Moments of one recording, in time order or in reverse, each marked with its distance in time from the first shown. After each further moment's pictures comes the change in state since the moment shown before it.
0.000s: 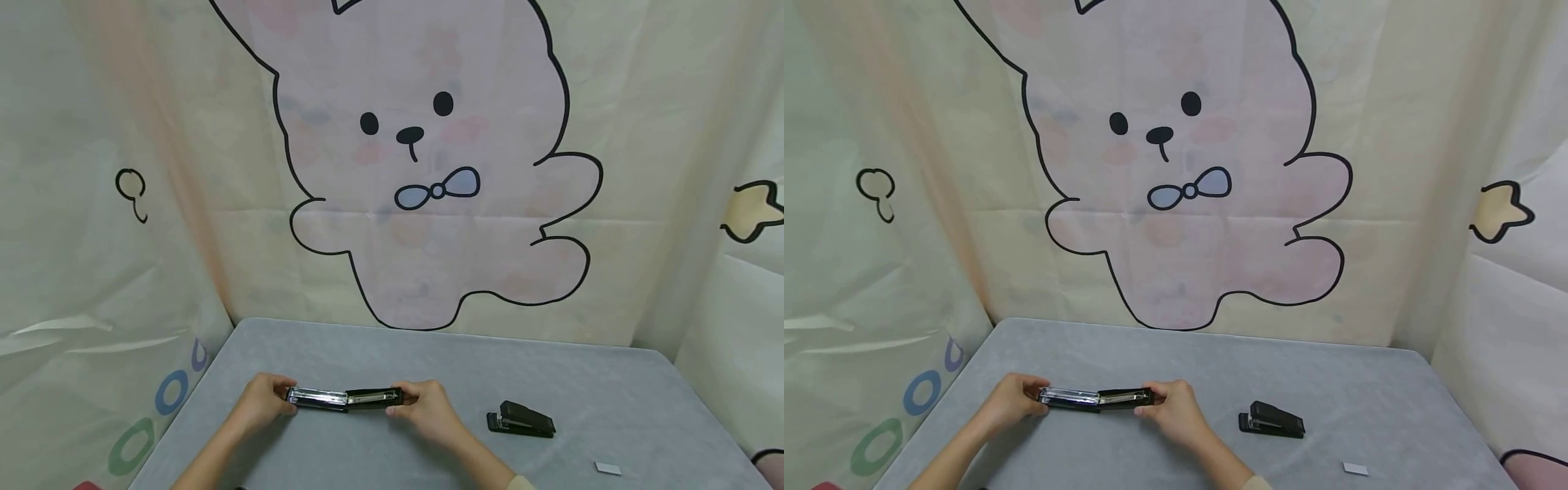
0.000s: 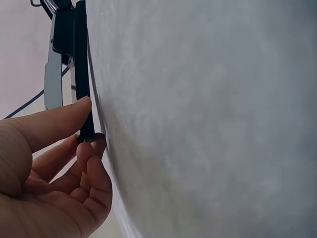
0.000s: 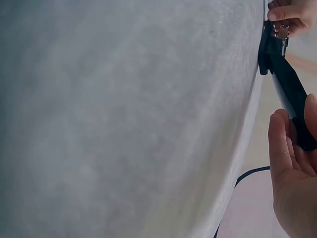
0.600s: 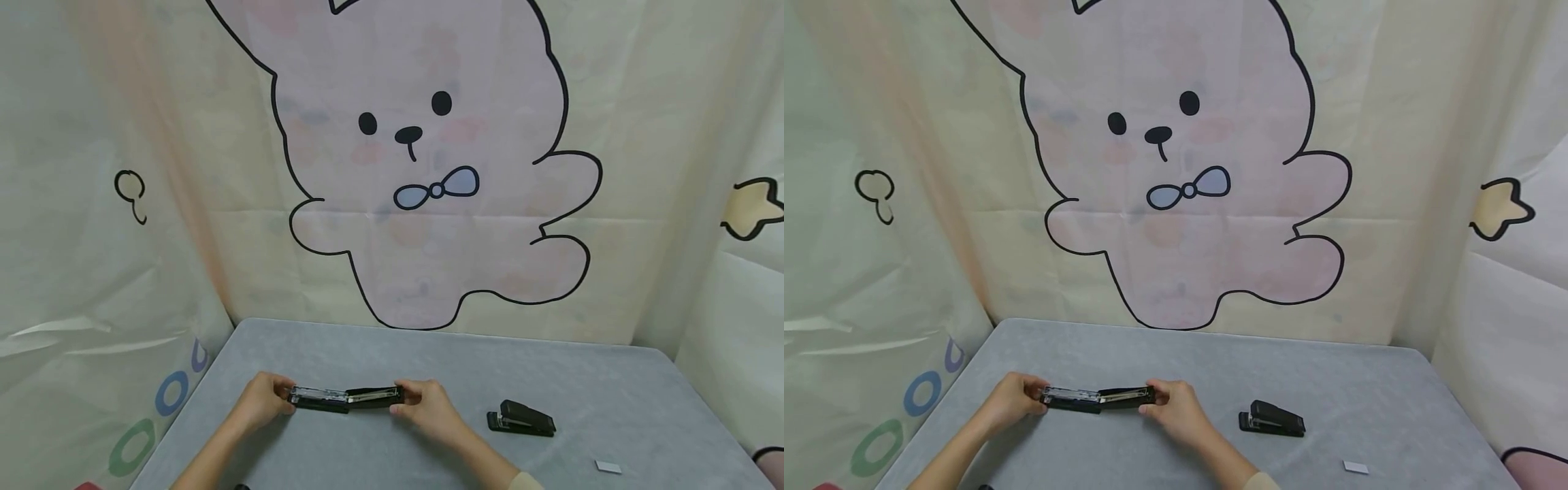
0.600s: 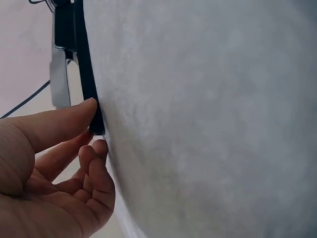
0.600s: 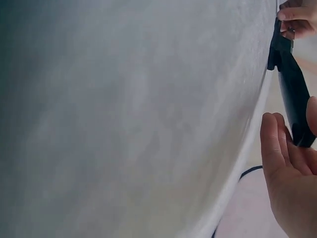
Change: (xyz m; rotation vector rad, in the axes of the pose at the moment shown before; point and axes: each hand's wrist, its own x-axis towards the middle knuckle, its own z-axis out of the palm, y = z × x) left_hand 0.005 0.001 -0.003 0.048 -0.027 -0.038; right_hand 0.000 0.005 -0.008 -0.086 -0.034 0.021
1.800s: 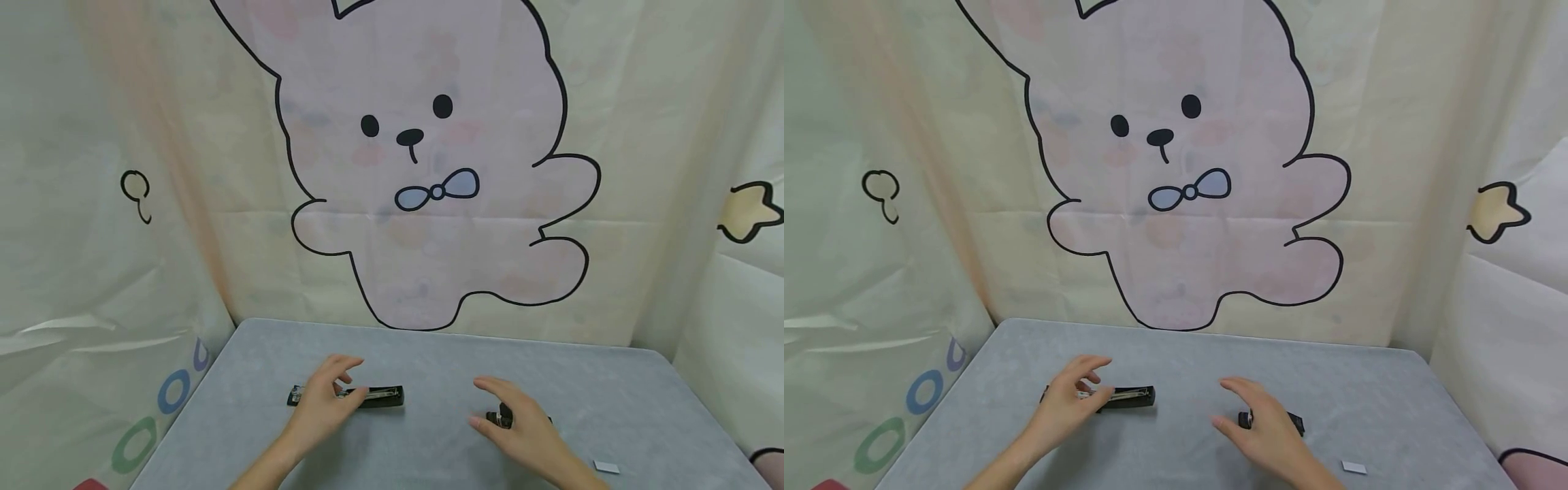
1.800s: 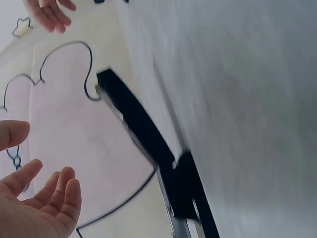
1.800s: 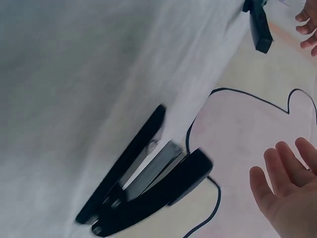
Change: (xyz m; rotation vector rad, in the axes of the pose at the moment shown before) left_hand -0.049 0.104 0.052 -0.199 0.070 0.381; right_hand -0.092 -0.022 -0.103 -0.428 0.200 -0.045
